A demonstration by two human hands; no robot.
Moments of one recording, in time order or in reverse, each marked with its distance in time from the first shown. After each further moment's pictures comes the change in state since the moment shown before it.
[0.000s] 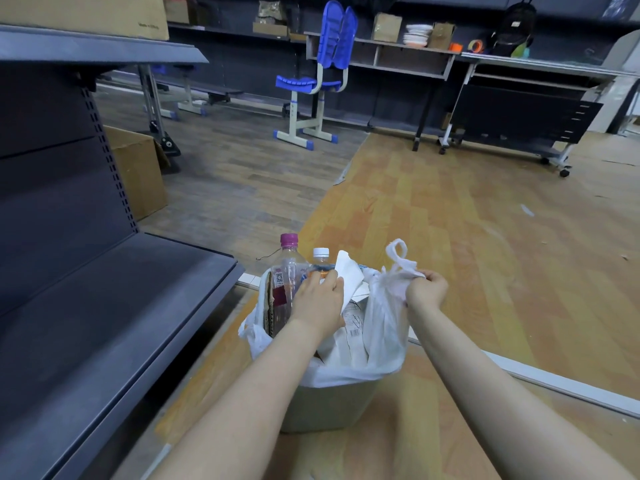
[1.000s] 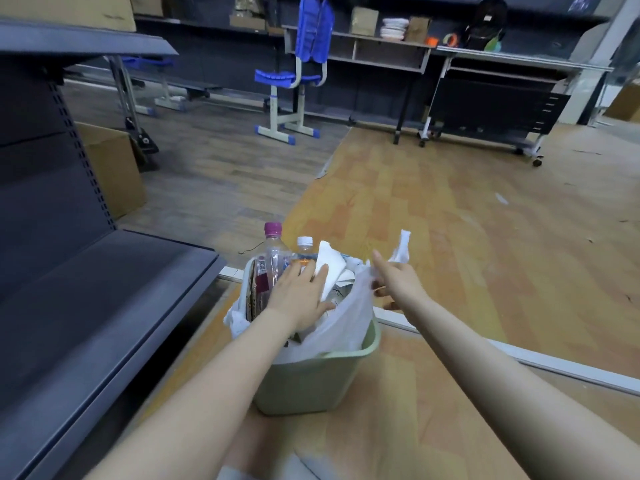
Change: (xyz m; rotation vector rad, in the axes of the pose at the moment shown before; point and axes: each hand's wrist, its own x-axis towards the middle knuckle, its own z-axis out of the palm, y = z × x) left_hand -0.012 0.006 0.000 0.018 -0.005 0.041; right_hand -0.037 -0.019 -0.047 -0.402 -0.498 -0.044
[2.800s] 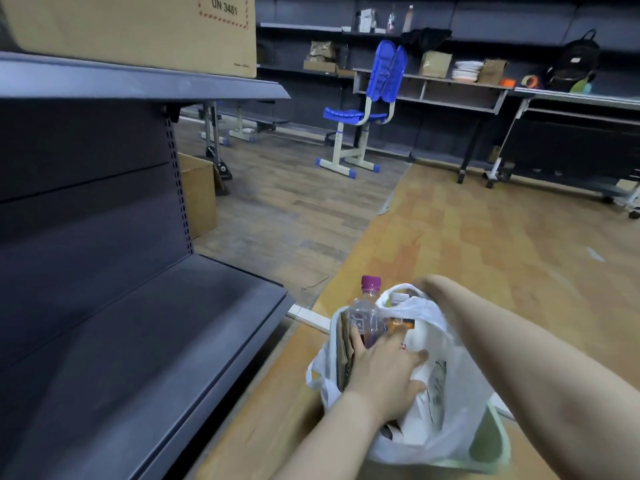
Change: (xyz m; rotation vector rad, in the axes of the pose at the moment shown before) left_hand -0.016 -0.027 -0.004 -0.351 -0.007 -0.009; right_hand 0.132 -0.113 0.115 -0.580 -0.111 0.064
